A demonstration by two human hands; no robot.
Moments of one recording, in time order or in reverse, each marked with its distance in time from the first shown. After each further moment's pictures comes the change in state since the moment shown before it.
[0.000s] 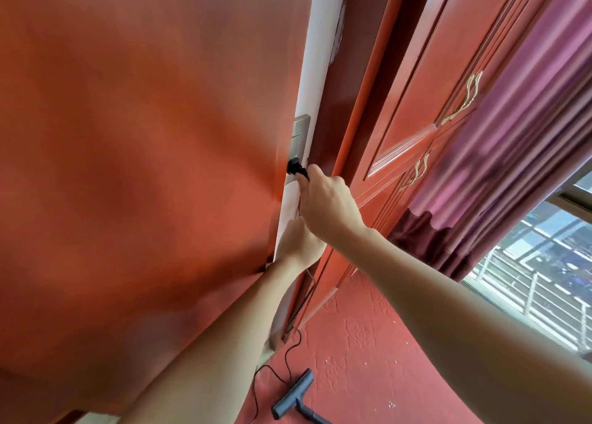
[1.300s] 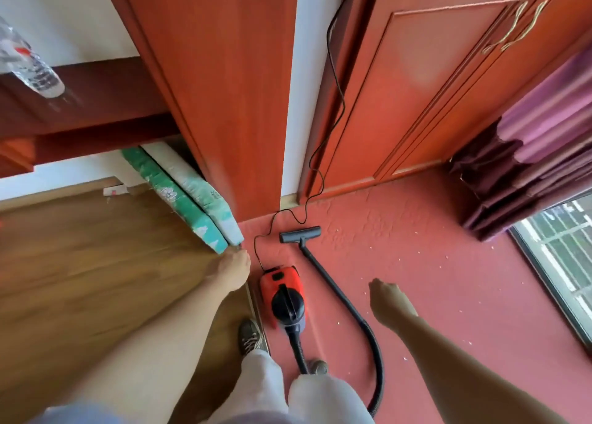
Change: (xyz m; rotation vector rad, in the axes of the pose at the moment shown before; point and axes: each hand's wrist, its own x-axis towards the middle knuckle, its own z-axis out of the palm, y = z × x) left_hand -0.469 -0.127 0.188 0.608 -0.316 -0.796; right_hand -0.499 0.315 0.043 -0.328 -1.007 0.140
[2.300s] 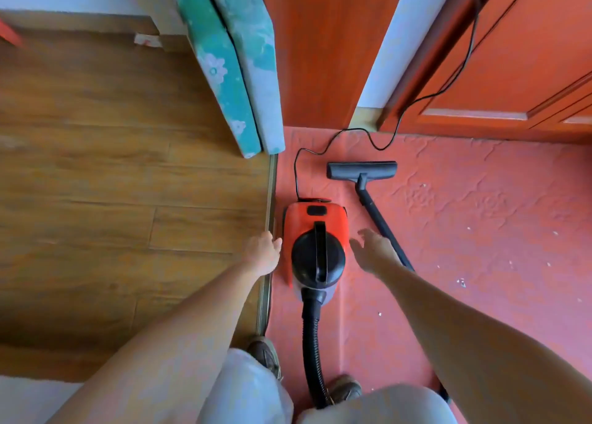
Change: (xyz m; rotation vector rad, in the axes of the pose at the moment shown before) left_hand 0.159 -0.040 0.419 -0.413 -0.080 -0.399; right_hand 0.296 -0.051 0.352 0.076 -0.134 -0.260
